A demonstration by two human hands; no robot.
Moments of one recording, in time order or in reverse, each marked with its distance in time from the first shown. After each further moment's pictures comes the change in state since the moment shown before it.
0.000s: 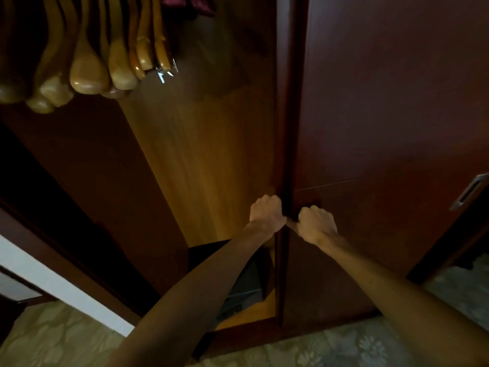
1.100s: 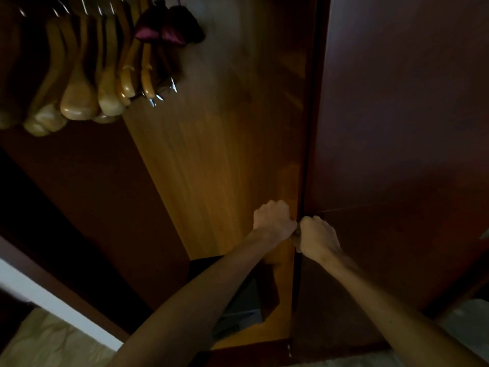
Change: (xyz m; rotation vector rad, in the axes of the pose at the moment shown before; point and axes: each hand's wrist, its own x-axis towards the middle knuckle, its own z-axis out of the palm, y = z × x) left_hand 0.021 0.056 -0.032 -0.024 0.040 -0.022; right_hand 0.000 0.016 -0.058 0.105 -0.039 -0.037
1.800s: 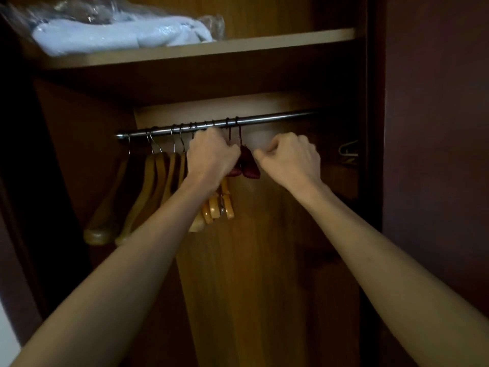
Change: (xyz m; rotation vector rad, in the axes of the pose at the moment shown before) left_hand 0.018 -0.089 -0.374 -0.167 0.941 0.021; right_hand 0.063 -0.255 -0.263 0.309 0.953 -0.242
